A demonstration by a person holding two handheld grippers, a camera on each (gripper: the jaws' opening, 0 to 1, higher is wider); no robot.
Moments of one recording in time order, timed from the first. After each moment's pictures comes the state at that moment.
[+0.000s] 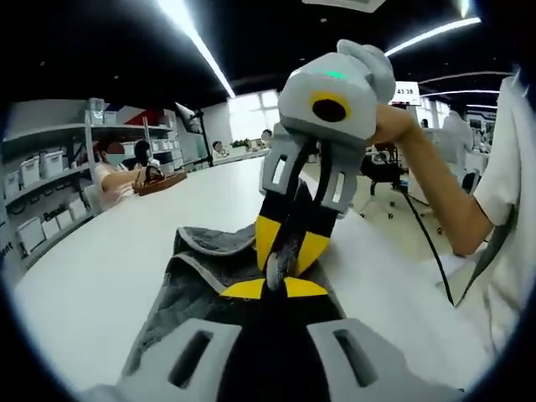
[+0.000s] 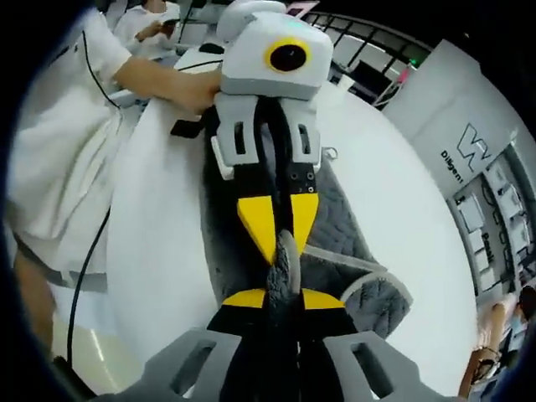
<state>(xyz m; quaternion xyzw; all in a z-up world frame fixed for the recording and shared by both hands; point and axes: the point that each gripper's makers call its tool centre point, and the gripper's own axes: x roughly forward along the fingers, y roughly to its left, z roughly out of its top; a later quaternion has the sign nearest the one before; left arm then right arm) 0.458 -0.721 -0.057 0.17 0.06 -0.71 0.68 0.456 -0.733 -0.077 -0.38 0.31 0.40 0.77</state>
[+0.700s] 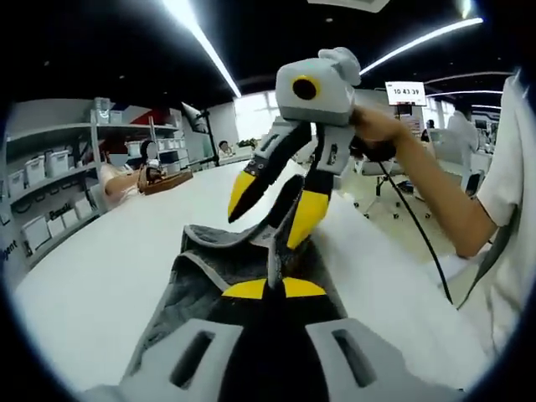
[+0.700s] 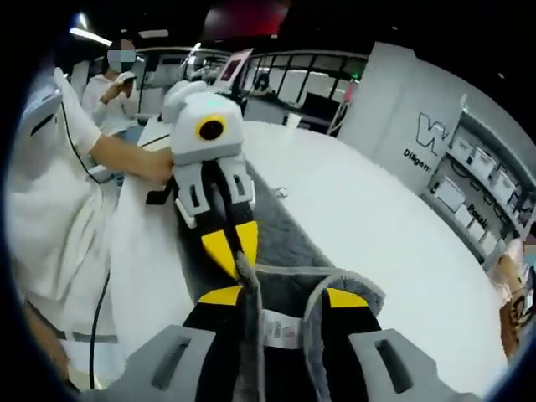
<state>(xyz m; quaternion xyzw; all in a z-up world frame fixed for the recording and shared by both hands) 0.457 -0.717 -0.054 0.17 0.05 -0.70 0.69 0.483 -0.756 -0.019 -0.23 0.19 0.36 0.89</state>
